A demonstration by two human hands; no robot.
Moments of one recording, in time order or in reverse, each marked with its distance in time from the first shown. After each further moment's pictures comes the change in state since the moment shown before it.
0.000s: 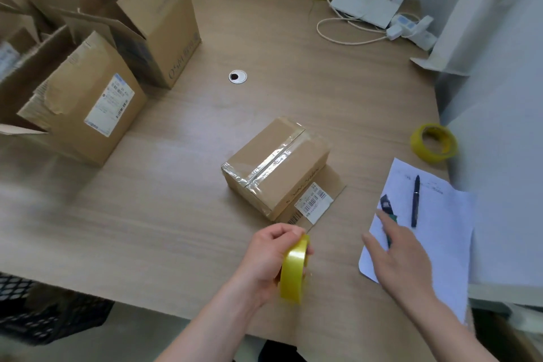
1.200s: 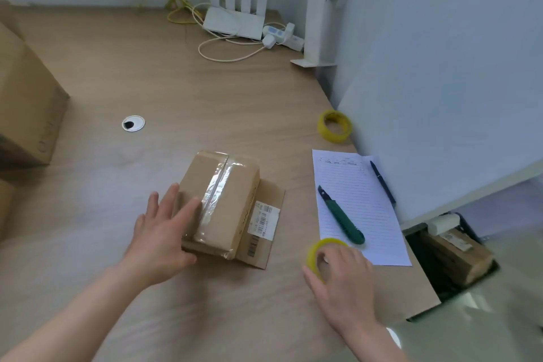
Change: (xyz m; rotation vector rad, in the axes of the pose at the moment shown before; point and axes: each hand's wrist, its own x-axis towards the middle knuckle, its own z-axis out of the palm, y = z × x) left_hand 0.098 0.129 -0.091 1.879 -0.081 0.582; right_hand -0.059 -0.011 0.062 -0.176 0.413 -0.037
